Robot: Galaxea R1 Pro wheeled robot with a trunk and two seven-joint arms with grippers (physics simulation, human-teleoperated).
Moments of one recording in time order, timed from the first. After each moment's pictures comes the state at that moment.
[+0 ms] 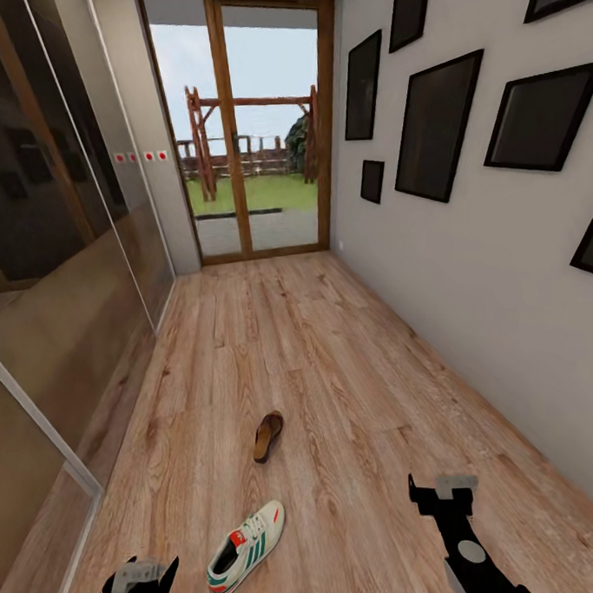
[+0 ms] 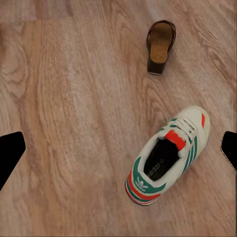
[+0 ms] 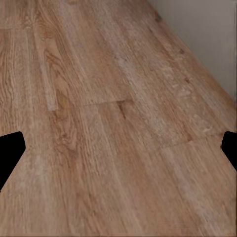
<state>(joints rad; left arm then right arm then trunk) -0.33 0.18 0.33 -0.27 -0.11 -0.52 -0.38 -0.39 -0.01 -0.10 -0.57 0.16 -0.27 -0.15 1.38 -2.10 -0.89</state>
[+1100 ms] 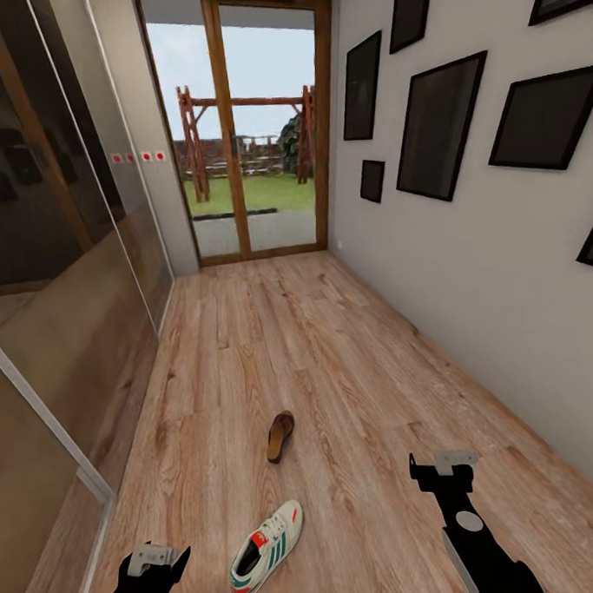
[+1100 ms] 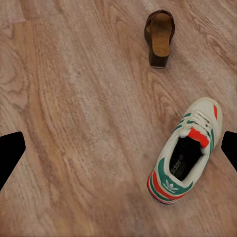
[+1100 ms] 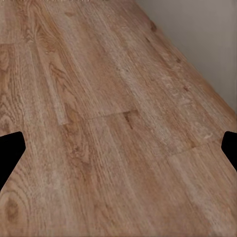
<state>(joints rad) -0.38 0.16 0.33 -0.28 -0.22 -0.45 -0.39 -0.39 -0.01 -0.10 -0.75 0.15 -0.11 -0.15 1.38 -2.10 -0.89</state>
